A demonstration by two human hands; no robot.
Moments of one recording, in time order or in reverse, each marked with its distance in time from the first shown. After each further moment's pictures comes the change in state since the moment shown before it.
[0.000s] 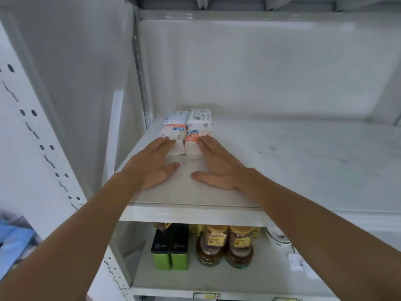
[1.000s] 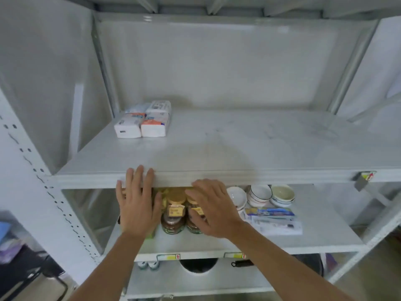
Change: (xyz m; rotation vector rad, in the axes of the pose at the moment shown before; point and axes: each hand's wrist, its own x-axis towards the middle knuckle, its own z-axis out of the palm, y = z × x) left_hand -0.157 0.154 0.102 0.070 0.455 -0.064; right_hand -0.241 0.013 0.050 0.001 0.498 -0.223
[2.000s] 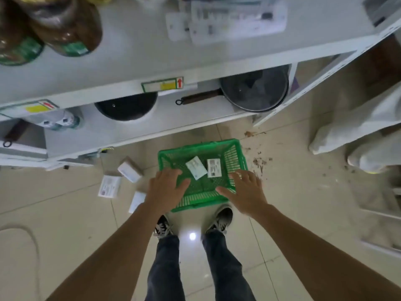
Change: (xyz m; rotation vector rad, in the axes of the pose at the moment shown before) left_hand -0.398 0.190 0.274 -0.305 -1.381 -0.129; right_hand -0.540 0.013 0.091 0.057 -1.119 1.273
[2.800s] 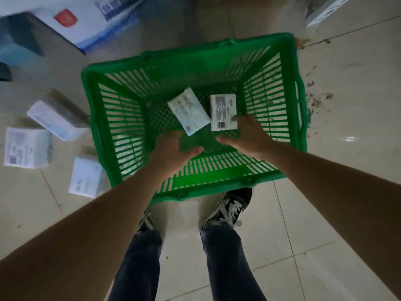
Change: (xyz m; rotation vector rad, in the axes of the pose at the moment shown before) left_hand 0.251 -0.114 0.343 -0.301 -0.158 -0.183; right_hand 0.306 0.124 0.295 0.294 -0.230 0.067
